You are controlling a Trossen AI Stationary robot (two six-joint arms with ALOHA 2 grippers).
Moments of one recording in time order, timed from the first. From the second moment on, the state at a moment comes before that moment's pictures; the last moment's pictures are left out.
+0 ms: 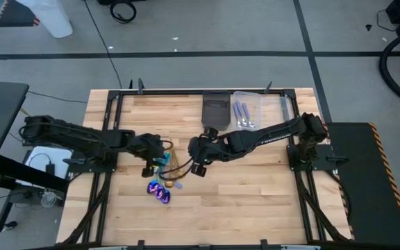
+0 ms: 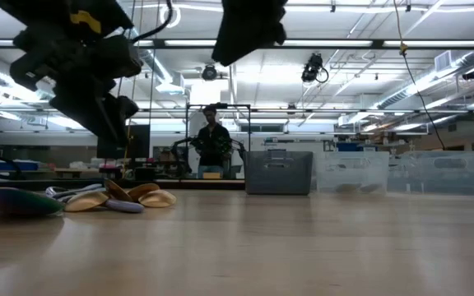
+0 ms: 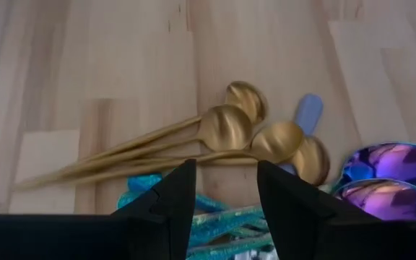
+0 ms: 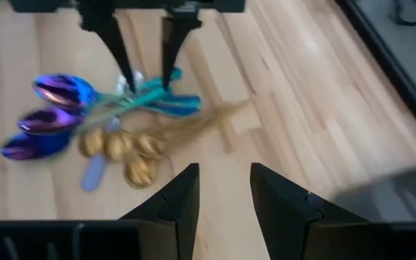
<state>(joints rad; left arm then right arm) -0.03 1.15 0.53 -0.25 0.09 0.01 0.20 1.88 1.68 -0.73 0.45 0.35</state>
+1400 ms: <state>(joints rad) -0.02 1.65 0.84 -0.50 0.14 0.46 0.27 1.71 1.51 -0.85 0.45 0.29</state>
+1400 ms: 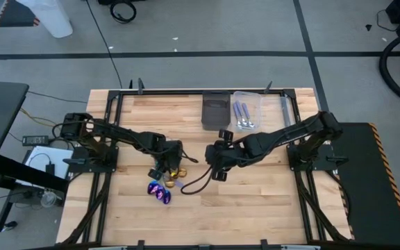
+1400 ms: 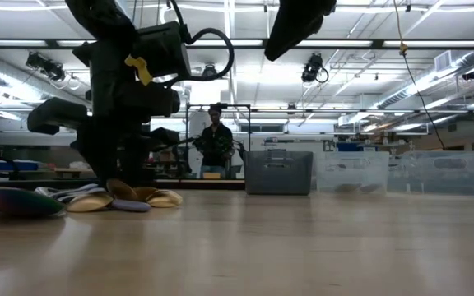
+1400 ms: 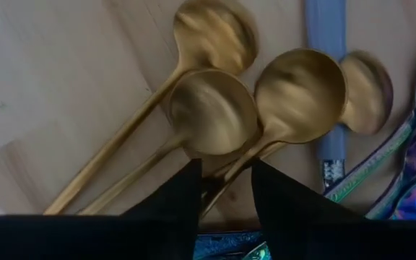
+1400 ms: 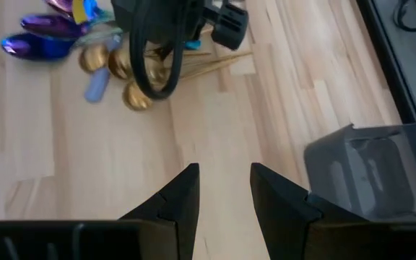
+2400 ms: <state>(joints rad) -0.11 1.62 0.84 -0.51 -0.03 0.62 0.27 1.68 1.47 -0.75 0.45 0.31</state>
